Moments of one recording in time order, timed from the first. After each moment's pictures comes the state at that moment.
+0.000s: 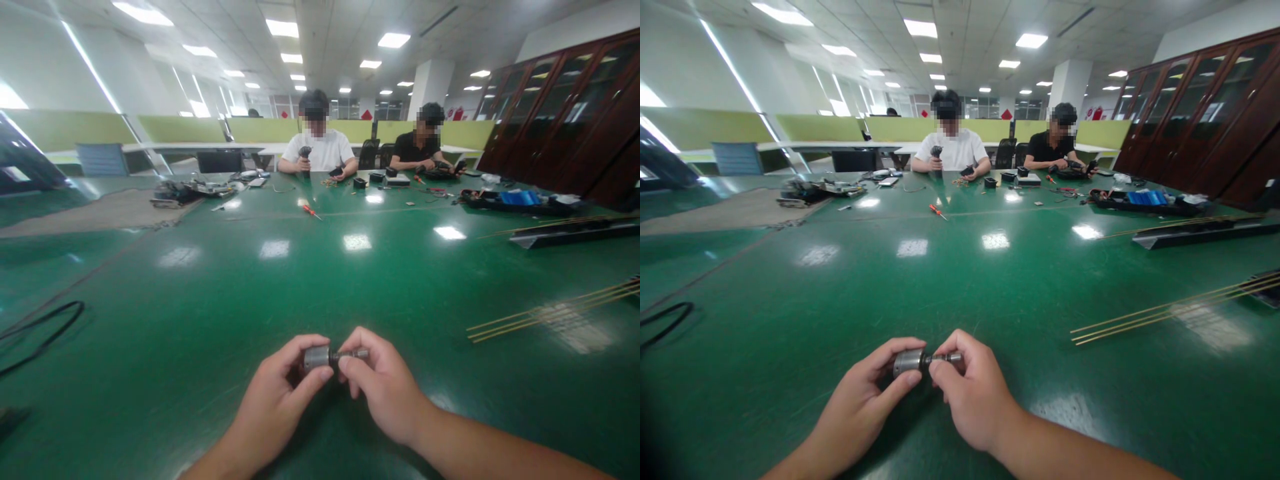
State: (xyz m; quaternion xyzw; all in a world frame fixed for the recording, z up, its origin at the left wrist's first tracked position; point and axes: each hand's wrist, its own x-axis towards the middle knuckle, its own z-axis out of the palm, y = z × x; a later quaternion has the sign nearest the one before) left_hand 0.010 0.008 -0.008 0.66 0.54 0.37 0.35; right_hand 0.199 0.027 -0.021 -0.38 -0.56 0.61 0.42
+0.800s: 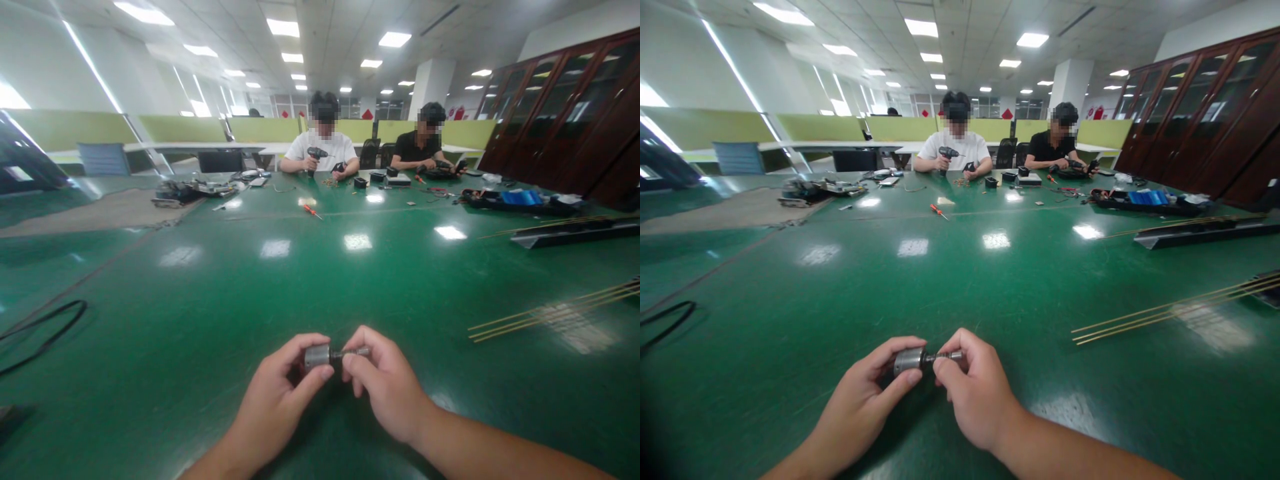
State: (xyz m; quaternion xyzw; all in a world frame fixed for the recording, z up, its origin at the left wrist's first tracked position) left_hand 0.008 0.007 -0.008 0.66 0.55 0.37 0.36; right_hand 0.197 0.026 -0.018 -0.40 -0.55 0.60 0.43
